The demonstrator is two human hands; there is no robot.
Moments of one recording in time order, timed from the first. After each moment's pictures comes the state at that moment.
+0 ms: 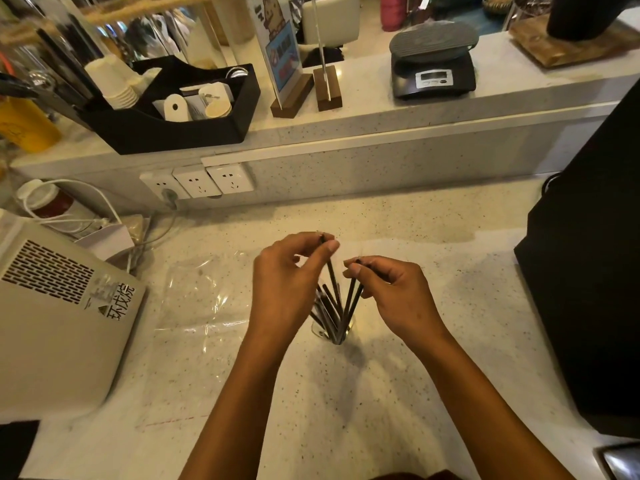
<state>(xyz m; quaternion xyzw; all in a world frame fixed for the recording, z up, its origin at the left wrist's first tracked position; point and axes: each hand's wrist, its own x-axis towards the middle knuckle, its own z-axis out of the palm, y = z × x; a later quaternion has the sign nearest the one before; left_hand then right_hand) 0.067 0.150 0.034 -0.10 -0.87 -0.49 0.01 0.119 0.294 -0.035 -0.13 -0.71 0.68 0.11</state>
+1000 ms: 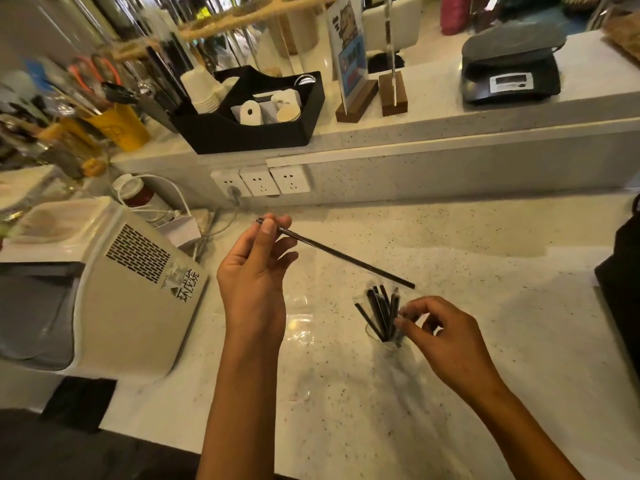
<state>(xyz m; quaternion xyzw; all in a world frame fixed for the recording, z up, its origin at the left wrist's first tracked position) 0.059 0.069 0.063 0.05 -0.60 -0.79 0.06 0.150 0.272 -0.069 -0.14 -0.81 0.56 0.05</state>
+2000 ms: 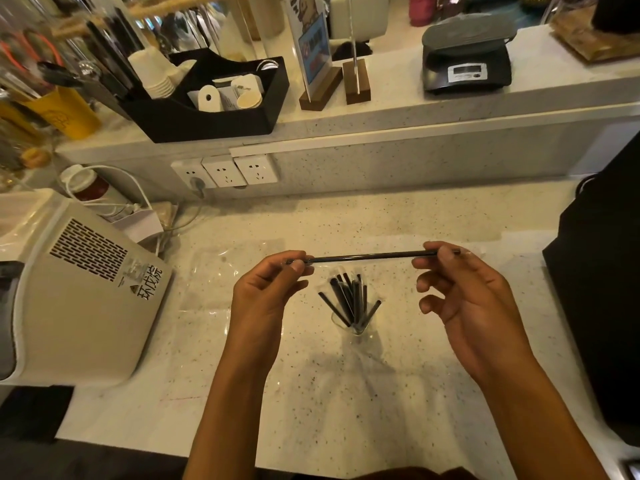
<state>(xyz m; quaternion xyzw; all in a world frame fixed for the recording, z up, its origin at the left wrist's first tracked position) 0.087 0.085 0.014 0.01 -0.69 -0.72 -0.08 0.167 0.312 0.005 -0.18 -0.47 0.86 0.12</state>
